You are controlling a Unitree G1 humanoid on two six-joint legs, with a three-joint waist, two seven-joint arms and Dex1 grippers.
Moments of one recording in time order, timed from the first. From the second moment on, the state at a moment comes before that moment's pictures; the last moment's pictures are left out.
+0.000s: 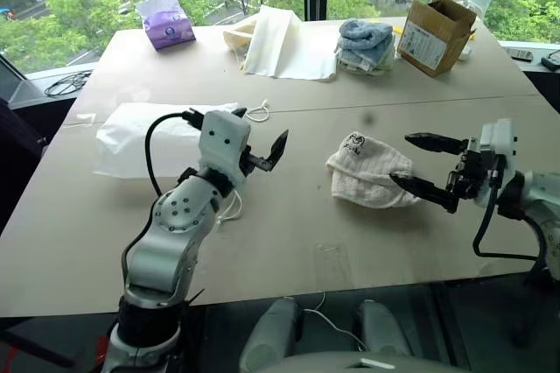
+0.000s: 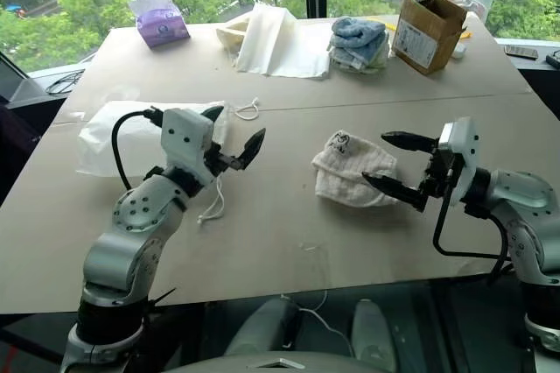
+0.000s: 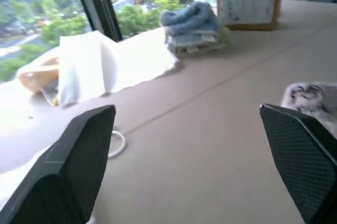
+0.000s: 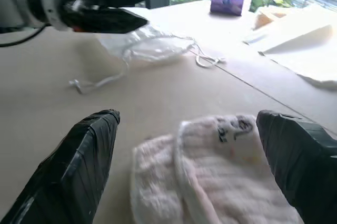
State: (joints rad) left arm -0.25 0.39 -0.09 -0.53 -0.02 0.58 -0.09; right arm -0.23 -0.70 -0.14 -0.31 0.66 0.42 1.01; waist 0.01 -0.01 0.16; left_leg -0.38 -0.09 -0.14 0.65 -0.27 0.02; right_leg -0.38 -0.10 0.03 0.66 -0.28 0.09
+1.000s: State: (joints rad) left arm -0.22 0.28 -0.05 -0.32 0.47 0.71 0.21; right arm -0.21 -0.69 -0.11 -0.35 0.67 0.47 0.99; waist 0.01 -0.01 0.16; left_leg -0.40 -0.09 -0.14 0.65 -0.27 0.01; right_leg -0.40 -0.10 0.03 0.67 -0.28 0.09
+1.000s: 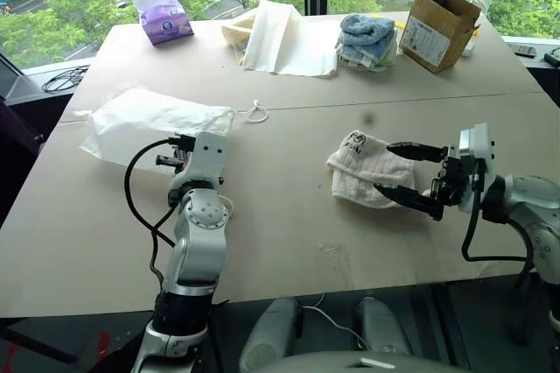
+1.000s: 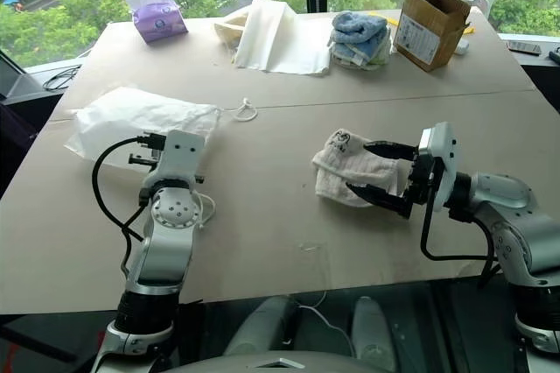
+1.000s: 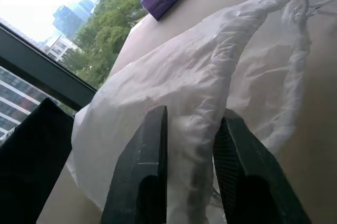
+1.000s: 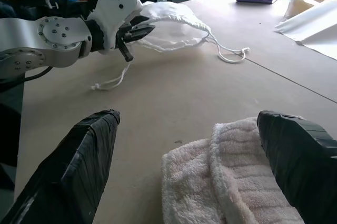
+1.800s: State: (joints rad) left arm -0.34 0.30 0.06 -0.31 0.14 0.60 -0.18; right arm -0.45 -0.67 0.21 -0.08 0.24 0.51 0.88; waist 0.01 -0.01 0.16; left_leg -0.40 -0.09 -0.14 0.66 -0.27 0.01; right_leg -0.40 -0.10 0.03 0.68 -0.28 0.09
